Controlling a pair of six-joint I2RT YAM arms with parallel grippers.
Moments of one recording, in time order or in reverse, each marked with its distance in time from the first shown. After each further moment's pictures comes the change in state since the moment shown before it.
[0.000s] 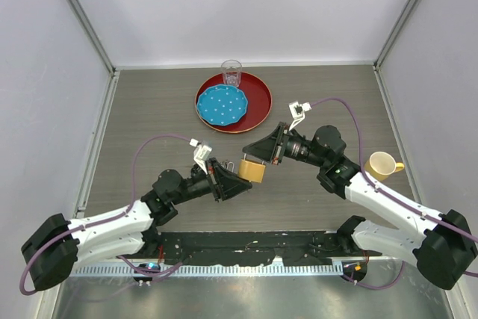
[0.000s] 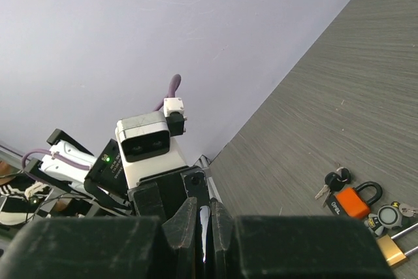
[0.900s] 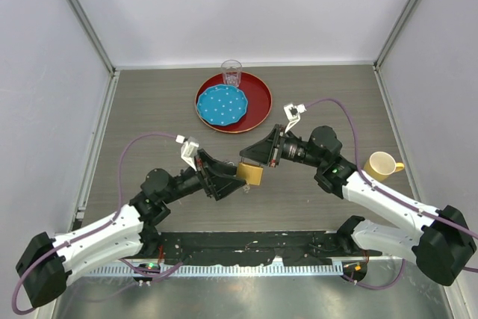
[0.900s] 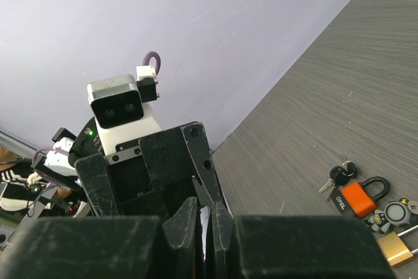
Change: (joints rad) left arm 0.067 -0.163 0.034 -0.138 -0.015 0.043; right arm 0.031 0.032 0.000 0.016 -0.027 -0.019
